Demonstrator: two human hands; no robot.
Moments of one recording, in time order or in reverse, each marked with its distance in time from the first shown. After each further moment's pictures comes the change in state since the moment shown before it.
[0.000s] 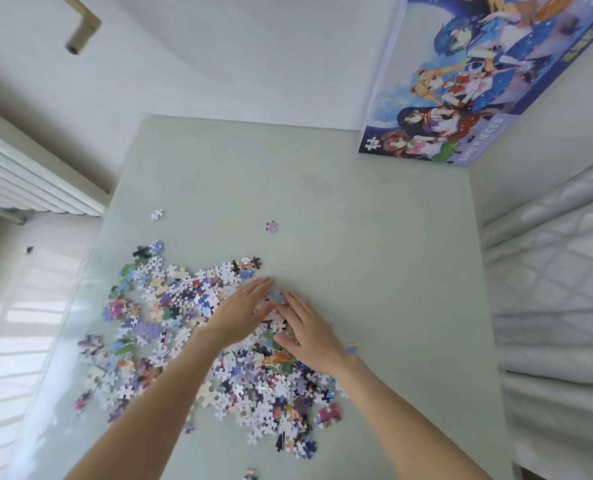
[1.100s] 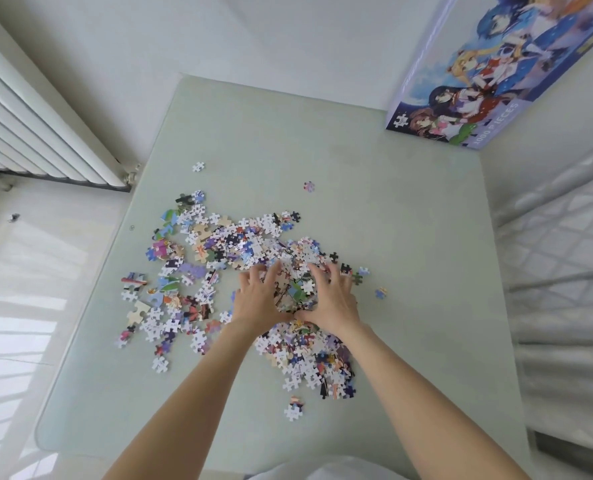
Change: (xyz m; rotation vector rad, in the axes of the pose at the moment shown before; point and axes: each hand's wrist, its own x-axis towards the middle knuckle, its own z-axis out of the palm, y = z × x) left_hand -0.086 -0.035 0.041 -0.034 0.153 -0.203; right_hand -0.017 -0.085 0.029 -0.094 0.099 0.455
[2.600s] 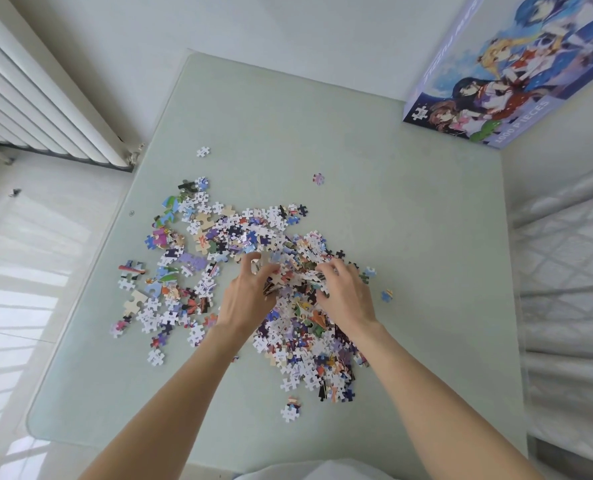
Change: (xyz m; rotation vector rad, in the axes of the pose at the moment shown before) left_hand -0.008 -0.016 -0.009 -0.113 0.187 0.093; right_hand 0.011 0.016 -0.001 -0.071 0.249 -0.233
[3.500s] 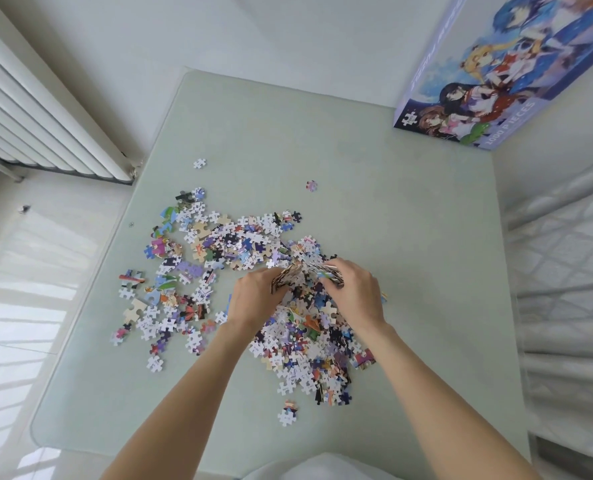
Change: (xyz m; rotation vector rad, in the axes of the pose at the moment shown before) left_hand 0.011 0.021 0.003 -0.079 0.060 0.012; right_hand -0.004 0.010 -0.029 0.281 0.192 0.079
